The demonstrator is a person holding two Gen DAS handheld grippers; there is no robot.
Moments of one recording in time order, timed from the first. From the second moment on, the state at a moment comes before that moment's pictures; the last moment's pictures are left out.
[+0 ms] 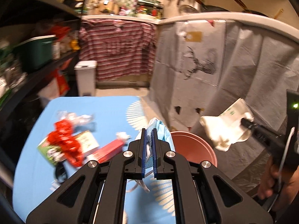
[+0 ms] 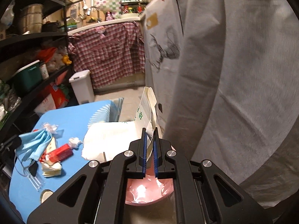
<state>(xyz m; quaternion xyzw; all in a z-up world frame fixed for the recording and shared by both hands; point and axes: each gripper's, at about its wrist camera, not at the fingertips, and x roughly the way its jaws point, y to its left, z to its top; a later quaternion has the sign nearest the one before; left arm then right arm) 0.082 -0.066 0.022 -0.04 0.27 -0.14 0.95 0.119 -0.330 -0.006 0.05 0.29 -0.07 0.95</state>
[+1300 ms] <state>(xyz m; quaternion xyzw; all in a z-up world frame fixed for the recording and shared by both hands) 0.131 -0.103 0.013 0.02 0.29 -0.16 0.94 0.145 -0.334 -0.028 0.06 0.27 -0.07 0.96</state>
